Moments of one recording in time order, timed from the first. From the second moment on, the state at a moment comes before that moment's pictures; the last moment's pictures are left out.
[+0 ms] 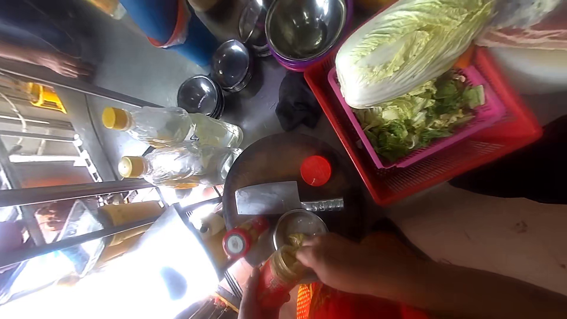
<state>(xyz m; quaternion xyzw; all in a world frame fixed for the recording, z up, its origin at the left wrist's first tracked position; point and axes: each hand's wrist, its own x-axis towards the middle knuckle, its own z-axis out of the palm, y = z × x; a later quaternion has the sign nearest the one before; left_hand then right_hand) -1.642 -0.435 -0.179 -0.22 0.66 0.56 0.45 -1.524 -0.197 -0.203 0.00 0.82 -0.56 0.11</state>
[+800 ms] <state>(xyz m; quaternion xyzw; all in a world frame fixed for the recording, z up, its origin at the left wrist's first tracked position) -1.660 -0.444 -0.190 0.21 0.74 0.54 0.33 -1.507 -0.182 -0.198 0.09 0.80 -0.56 0.21</state>
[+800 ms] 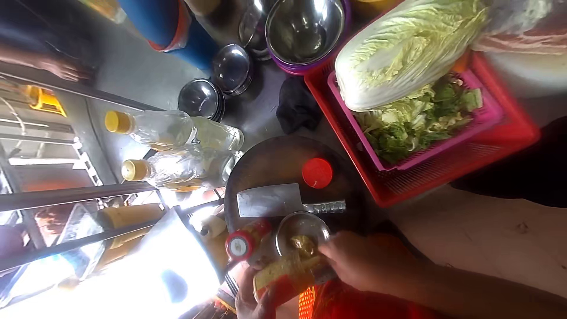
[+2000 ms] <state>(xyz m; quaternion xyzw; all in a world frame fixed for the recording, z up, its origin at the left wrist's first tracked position) -1.655 -0.420 -0.162 -0.05 0.45 0.67 0.58 -1.515 -0.232 -0.144 -0.13 0.91 -0.35 -0.17</state>
